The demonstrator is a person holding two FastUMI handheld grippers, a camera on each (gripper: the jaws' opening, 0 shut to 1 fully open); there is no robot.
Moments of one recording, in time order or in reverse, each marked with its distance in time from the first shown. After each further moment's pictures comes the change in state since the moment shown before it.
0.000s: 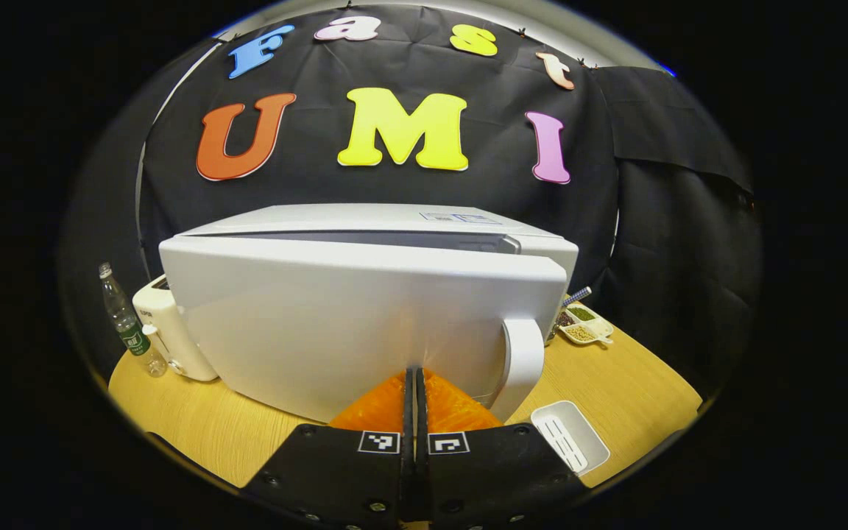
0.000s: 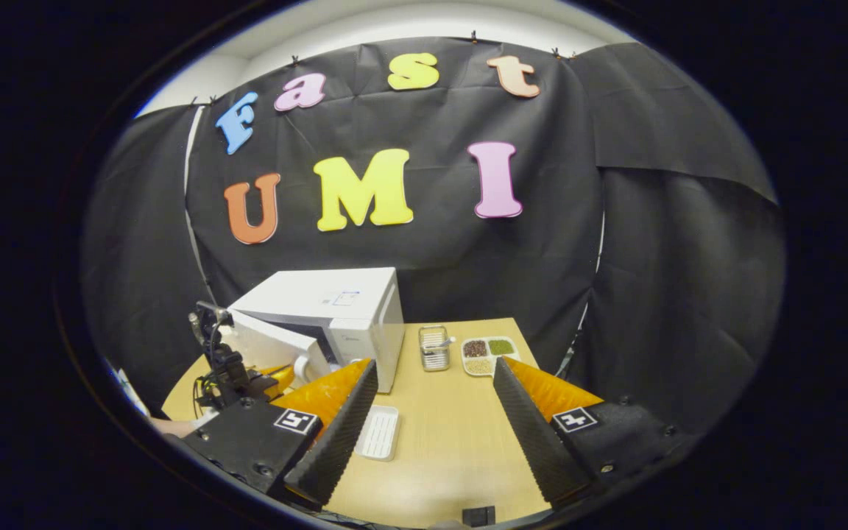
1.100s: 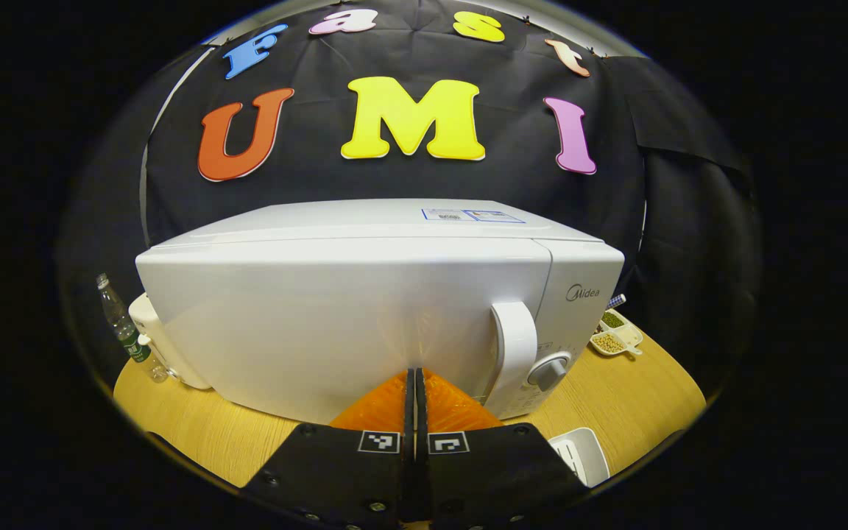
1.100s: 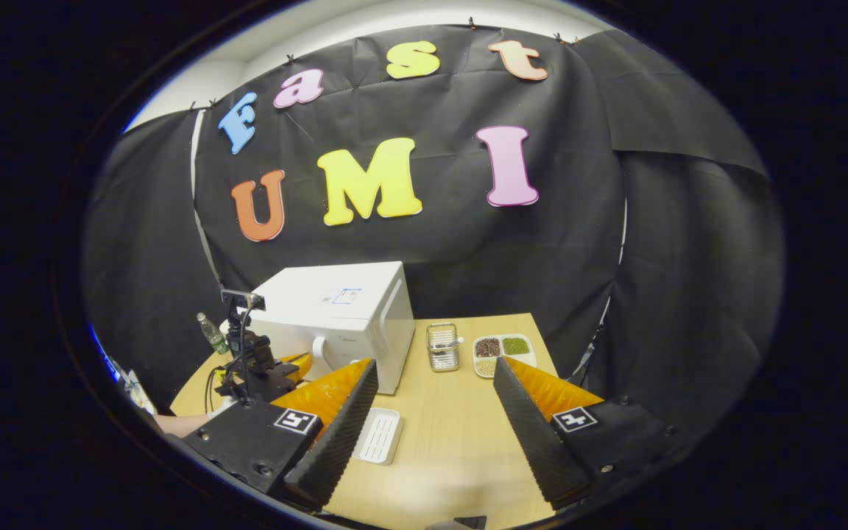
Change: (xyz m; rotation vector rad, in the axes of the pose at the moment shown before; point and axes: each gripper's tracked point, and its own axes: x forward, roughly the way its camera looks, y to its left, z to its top) left arm 0.029 -0.003 0.008 0.005 0.027 0.094; right arm 0.031 -0.013 0.003 0.012 0.028 0.086
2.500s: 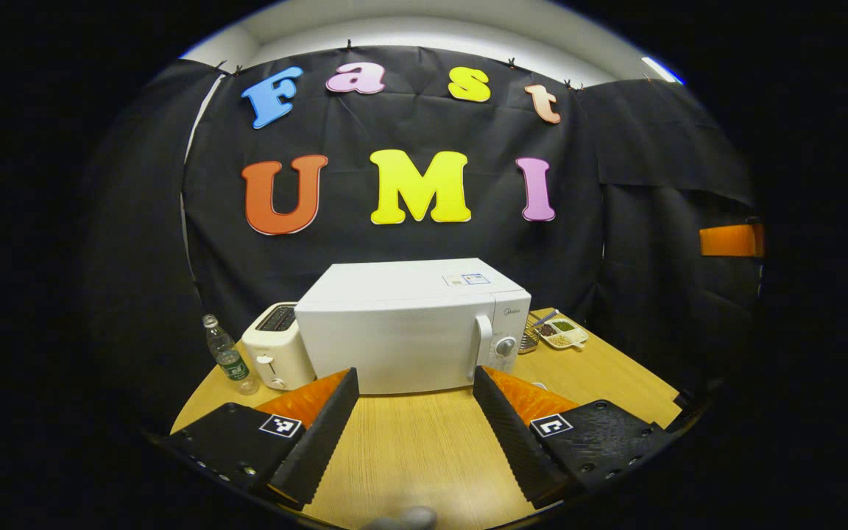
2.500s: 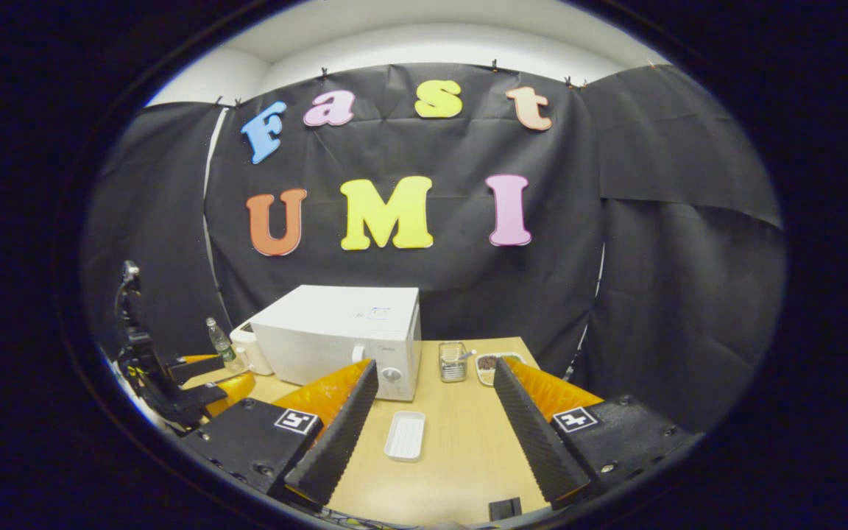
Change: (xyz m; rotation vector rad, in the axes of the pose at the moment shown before) left arm -0.259 0.070 0.053 0.026 -0.128 -0.057; right arm -0.106 0.112 -0.003 -0.069 -0.167 -0.110
